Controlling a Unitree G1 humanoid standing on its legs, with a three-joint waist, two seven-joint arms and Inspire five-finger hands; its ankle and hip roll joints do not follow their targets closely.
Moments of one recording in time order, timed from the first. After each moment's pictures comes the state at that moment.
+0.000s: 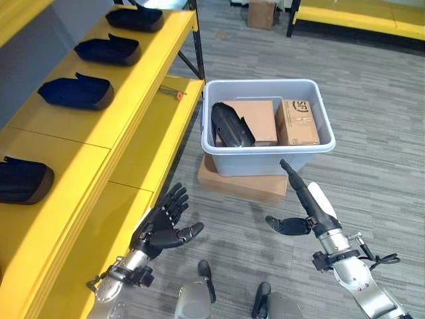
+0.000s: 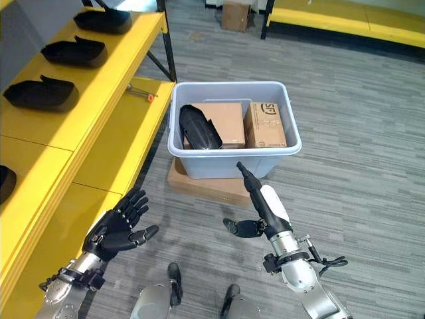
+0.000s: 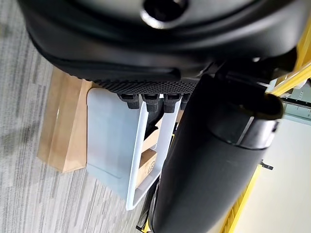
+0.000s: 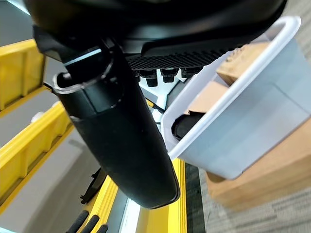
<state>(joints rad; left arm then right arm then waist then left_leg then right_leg) 0.16 0.49 -0.11 0.18 -0.74 -0.32 -0.41 0.09 -0.61 0.26 -0.04 -0.12 -0.32 -0.20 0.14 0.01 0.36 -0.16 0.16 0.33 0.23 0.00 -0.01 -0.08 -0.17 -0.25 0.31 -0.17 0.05</state>
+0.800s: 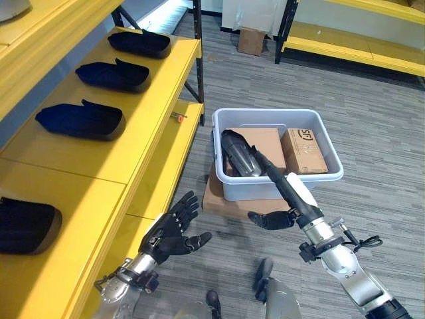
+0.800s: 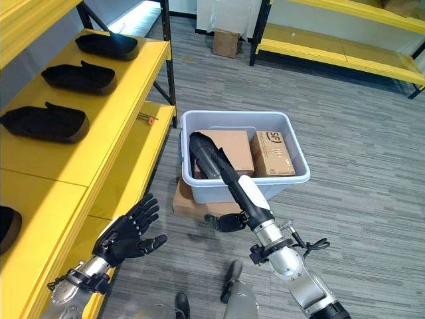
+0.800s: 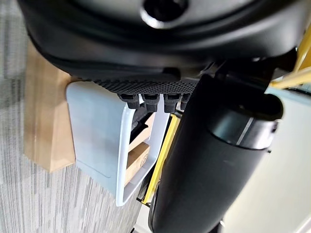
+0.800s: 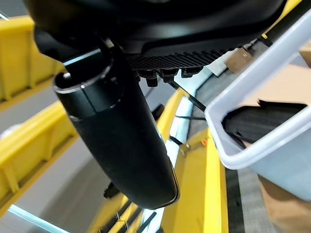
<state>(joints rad) 0.15 0.49 -0.19 0.23 -0.70 -0.31 -0.46 -0.02 -0.59 0.33 -0.07 -0.15 -0.29 -0.10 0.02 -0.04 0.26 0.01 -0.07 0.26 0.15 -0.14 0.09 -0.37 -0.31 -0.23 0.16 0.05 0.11</state>
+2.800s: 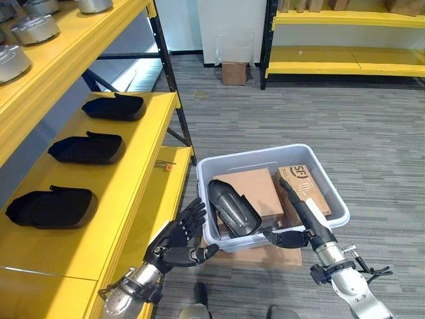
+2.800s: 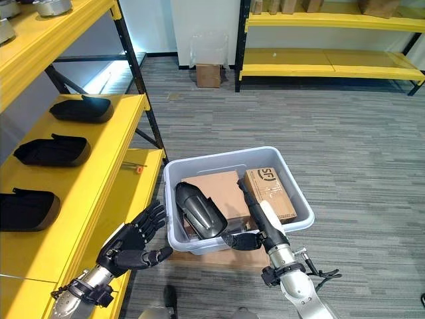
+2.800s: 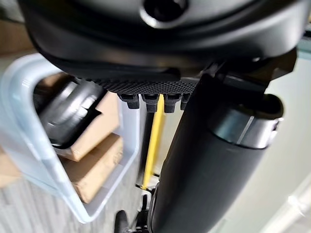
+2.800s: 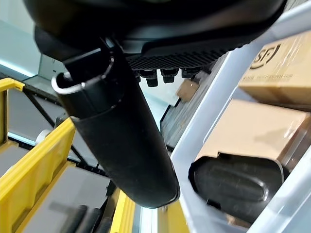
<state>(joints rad) 0.25 0.50 -0.25 0.16 -0.73 -0.43 -0.47 0.16 -0.58 0.28 0.05 -0.04 -0.34 -0.18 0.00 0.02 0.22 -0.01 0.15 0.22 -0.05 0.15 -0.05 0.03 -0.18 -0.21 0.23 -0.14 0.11</state>
